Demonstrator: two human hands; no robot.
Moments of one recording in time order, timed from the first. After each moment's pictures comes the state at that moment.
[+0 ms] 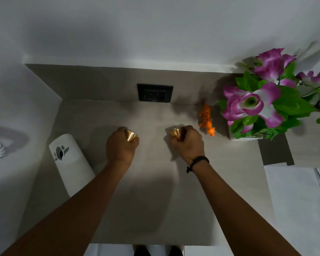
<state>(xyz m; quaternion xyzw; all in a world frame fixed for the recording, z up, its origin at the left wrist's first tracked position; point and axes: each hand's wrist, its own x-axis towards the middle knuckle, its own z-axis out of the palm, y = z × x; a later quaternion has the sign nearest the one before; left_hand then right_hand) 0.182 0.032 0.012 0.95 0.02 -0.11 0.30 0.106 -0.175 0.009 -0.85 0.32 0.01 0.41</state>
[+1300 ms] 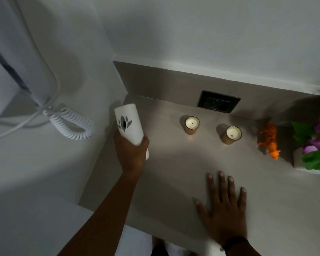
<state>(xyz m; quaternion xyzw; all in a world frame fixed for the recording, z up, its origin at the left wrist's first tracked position) 0.175 0.151 0.026 0.83 0.27 0.08 0.48 -0.031 -0.092 -0.044 -0.99 0.10 0.07 0.07</state>
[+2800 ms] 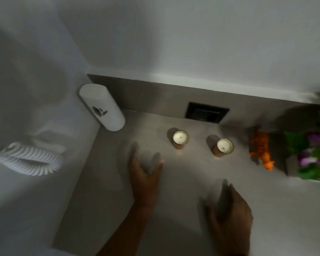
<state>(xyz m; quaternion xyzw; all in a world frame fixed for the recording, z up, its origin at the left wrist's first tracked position) 0.160 0.087 -0.029 0.83 0.13 0.09 0.54 0.003 -0.113 -0.052 -0.93 0.28 -0.06 0.24</state>
